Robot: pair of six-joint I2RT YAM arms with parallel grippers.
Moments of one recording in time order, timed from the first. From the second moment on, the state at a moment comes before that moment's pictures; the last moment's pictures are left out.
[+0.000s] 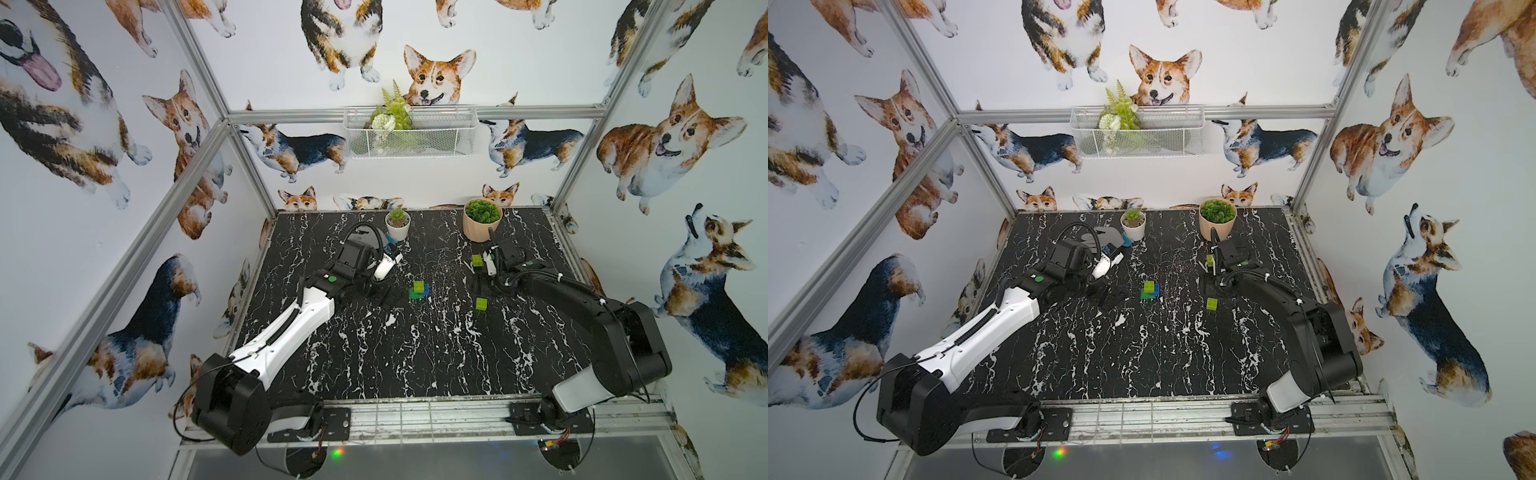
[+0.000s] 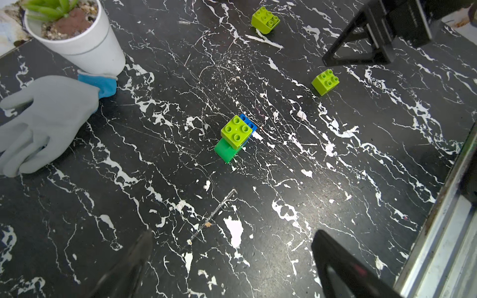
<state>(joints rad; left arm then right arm) -0.50 1.31 1.03 -0.58 0.28 0.17 0.38 1.54 0.99 -0.58 0.00 0.35</state>
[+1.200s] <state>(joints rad) -0.47 1.29 0.99 -0.59 0.27 0.11 0.54 1.74 1.09 -0.60 0.14 0.55</state>
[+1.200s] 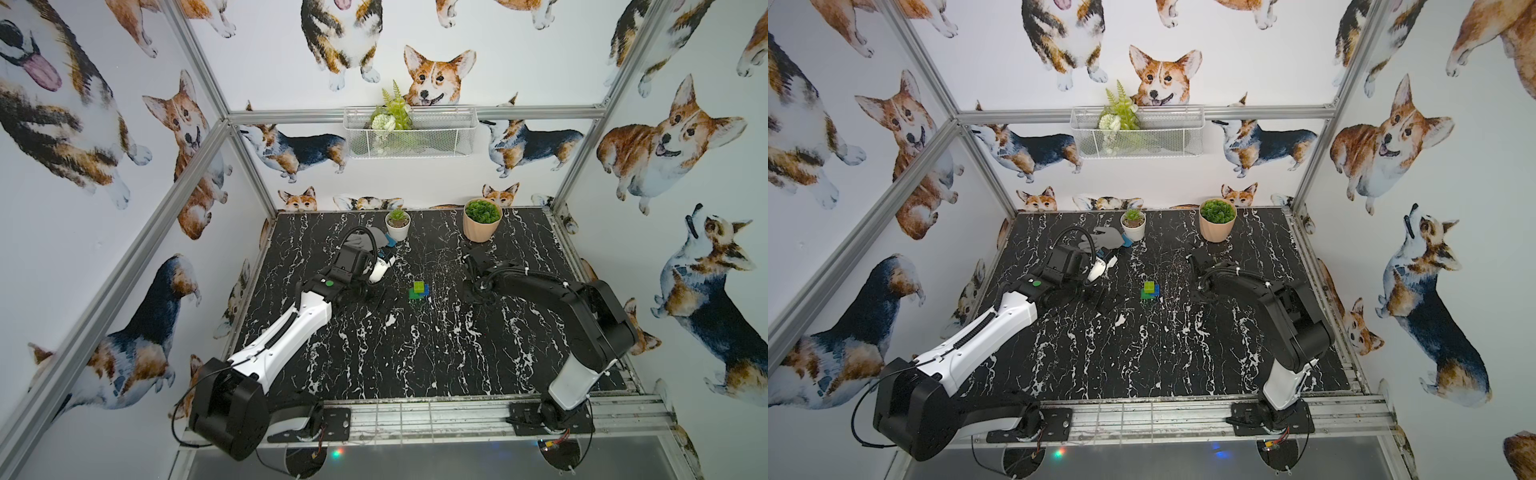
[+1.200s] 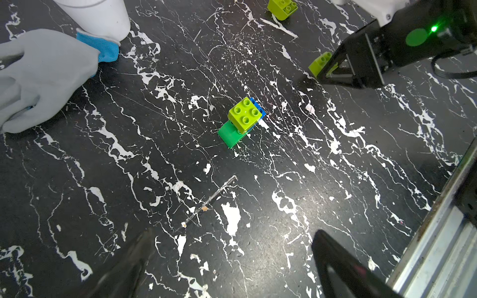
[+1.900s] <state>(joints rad) -0.43 1.29 0.98 -0.59 0.31 0.10 0.63 1.93 1.27 -0.62 0.13 0.59</state>
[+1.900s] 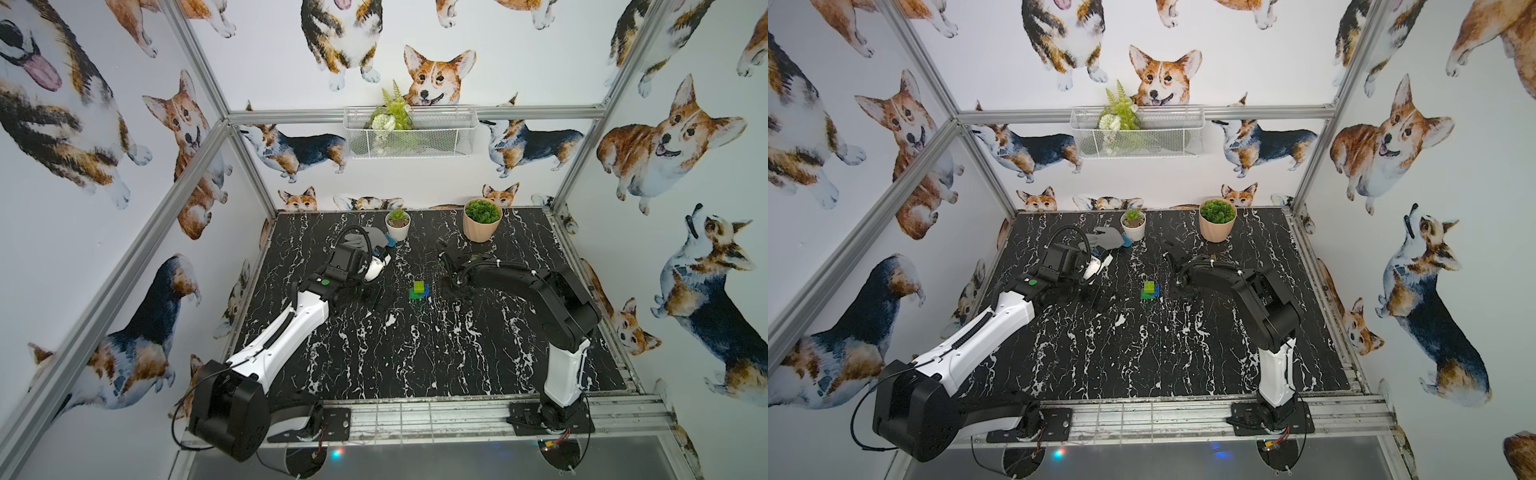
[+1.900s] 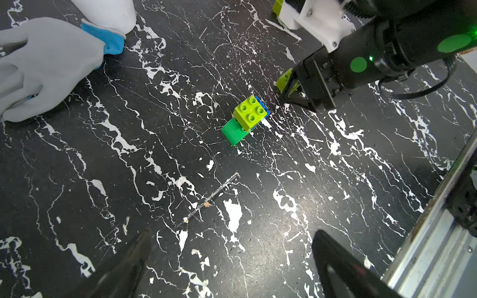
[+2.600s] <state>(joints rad) -0.43 1.28 0.99 -0.61 0.32 0.11 0.33 1.76 1.34 -0.67 0.10 0.19</state>
